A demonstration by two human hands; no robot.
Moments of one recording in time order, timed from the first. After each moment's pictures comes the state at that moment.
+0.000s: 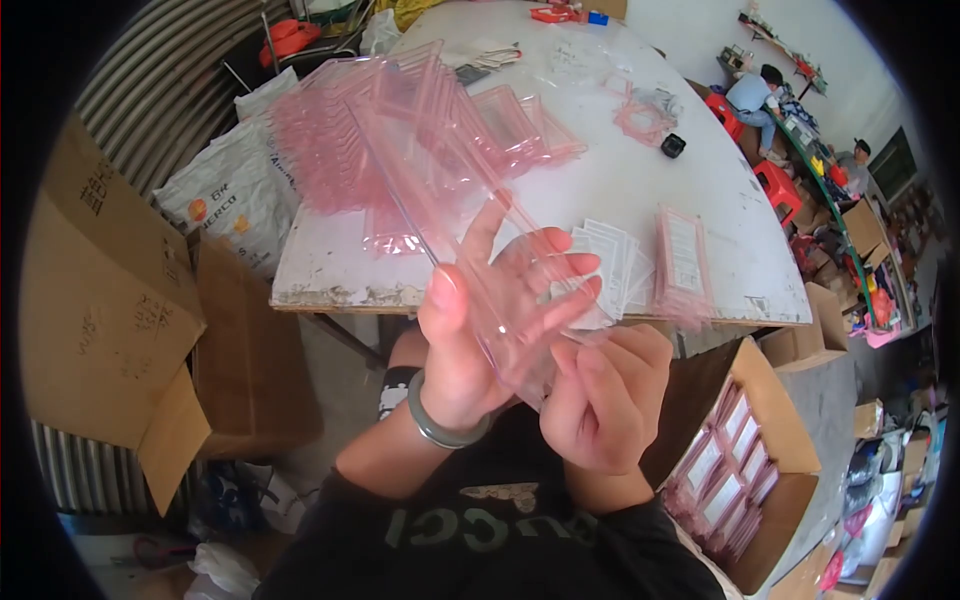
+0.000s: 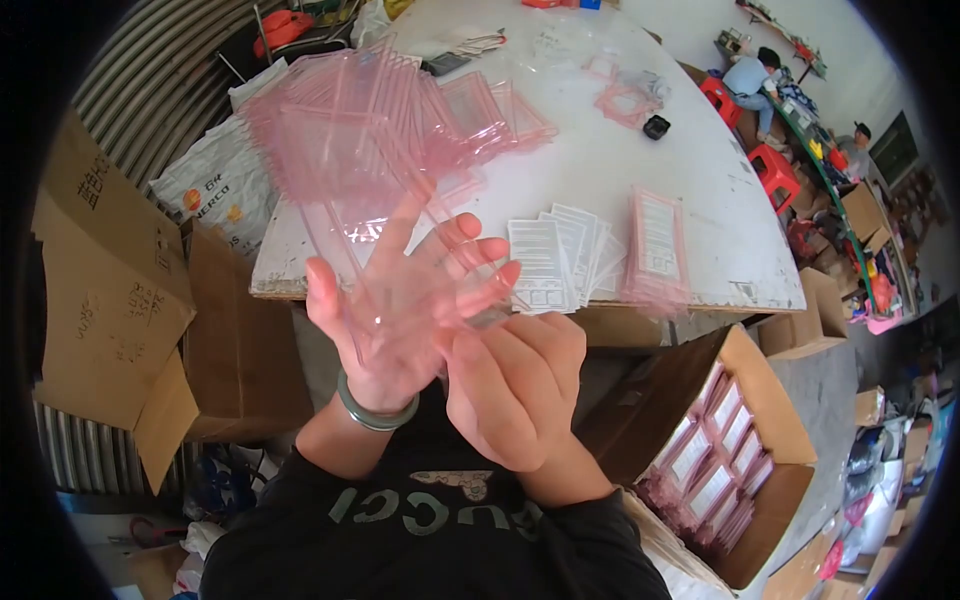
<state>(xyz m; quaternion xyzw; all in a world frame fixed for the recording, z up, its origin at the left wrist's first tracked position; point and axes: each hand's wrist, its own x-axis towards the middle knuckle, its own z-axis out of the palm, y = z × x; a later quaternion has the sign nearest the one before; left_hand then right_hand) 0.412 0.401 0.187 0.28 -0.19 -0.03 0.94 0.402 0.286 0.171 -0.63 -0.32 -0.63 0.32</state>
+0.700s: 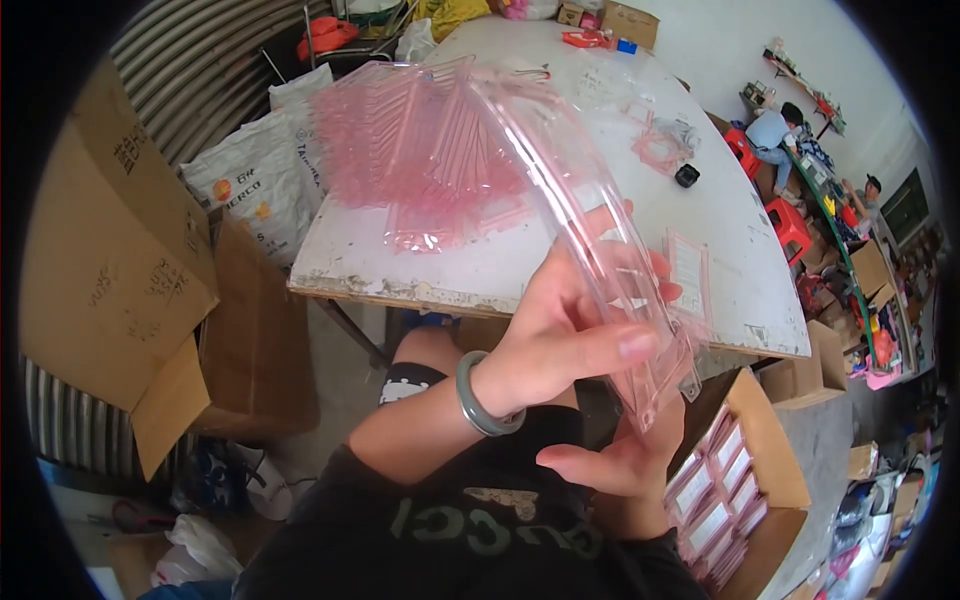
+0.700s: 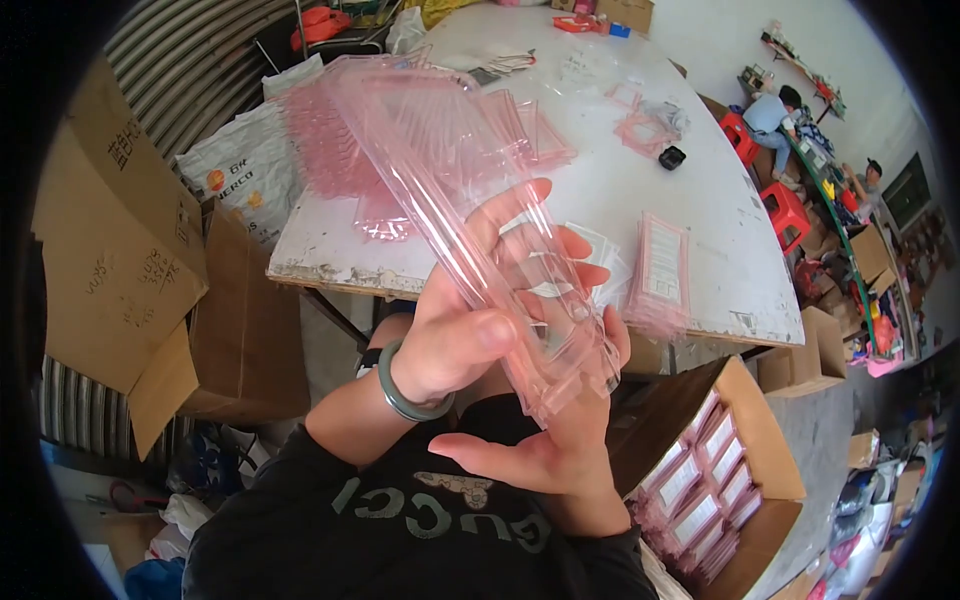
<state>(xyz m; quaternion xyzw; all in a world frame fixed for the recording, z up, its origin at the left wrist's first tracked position) 0.410 0.368 0.202 0.33 -0.29 -0.08 0.90 0.351 0.220 0.199 -0.84 -0.30 -0.10 0.44</state>
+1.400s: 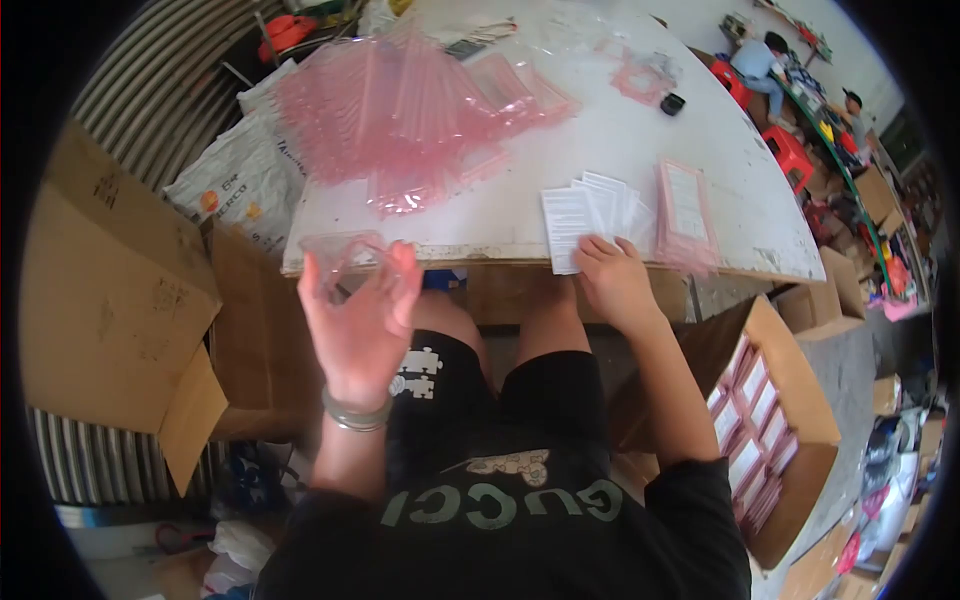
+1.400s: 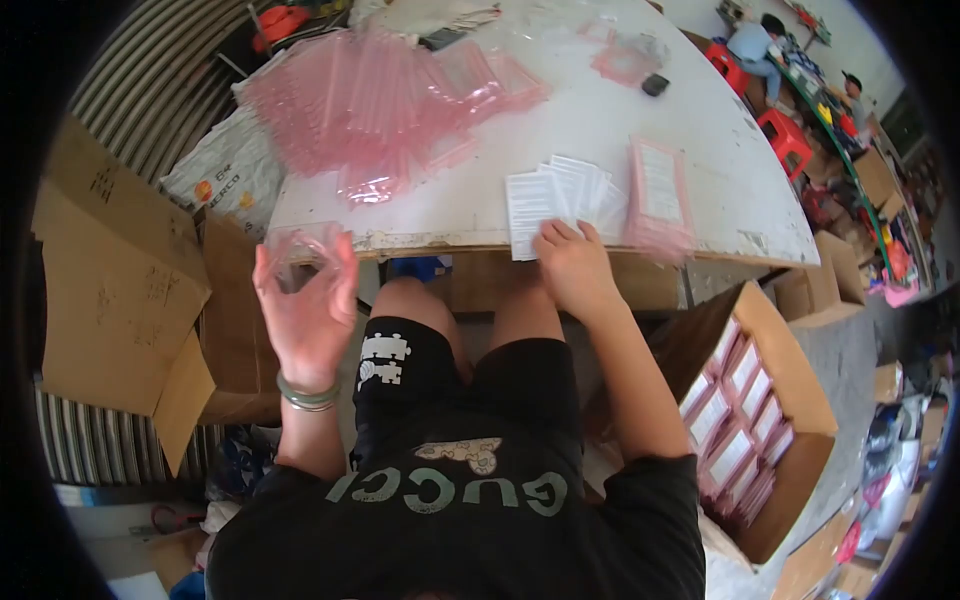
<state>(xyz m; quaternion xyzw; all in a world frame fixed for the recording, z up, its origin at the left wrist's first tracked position) 0.366 0.510 0.137 -0.02 0.02 -0.12 0.99 0.458 0.194 0.068 -0.91 -0.32 -0.23 0.11</state>
